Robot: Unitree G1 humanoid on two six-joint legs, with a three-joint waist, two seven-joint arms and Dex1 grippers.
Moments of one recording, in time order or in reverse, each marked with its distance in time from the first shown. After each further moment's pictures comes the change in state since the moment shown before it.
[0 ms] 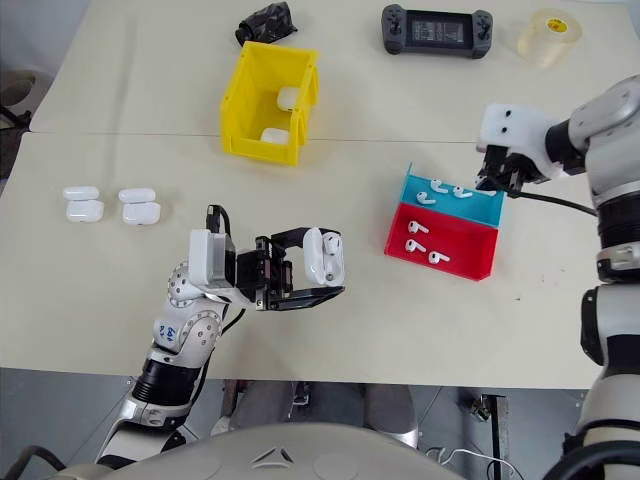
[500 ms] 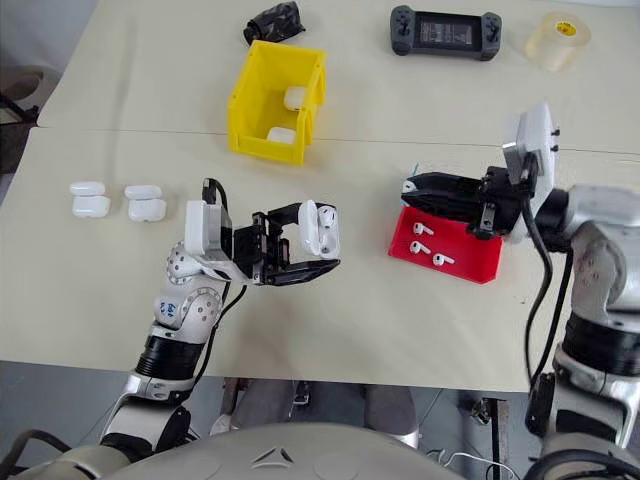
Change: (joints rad) left arm -0.124 -0.007 0.053 0.124 -0.030 0.014 -0.045; right arm 0.564 0.352 -0.634 -0.877 0.828 0.605 -0.248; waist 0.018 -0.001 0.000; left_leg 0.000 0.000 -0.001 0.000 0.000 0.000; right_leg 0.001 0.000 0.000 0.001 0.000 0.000
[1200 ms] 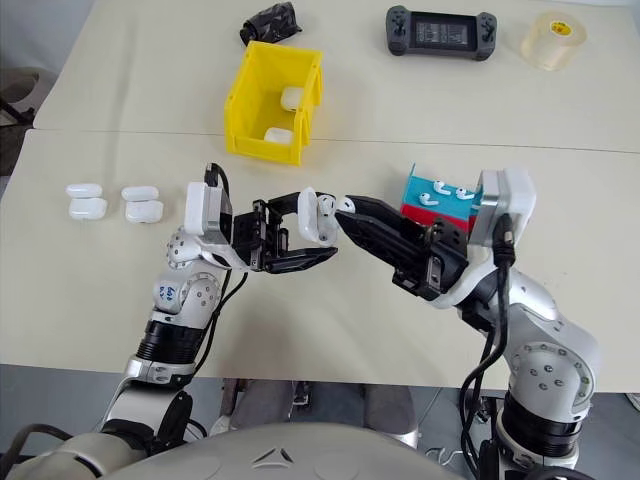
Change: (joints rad) left arm -0.073 -0.008 0.024 0.070 -0.006 0.048 -0.038; right arm 0.294 0.259 0.145 -0.343 0.534 -0.080 -0.564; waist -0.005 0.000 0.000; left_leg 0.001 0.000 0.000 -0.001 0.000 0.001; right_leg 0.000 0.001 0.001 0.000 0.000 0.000
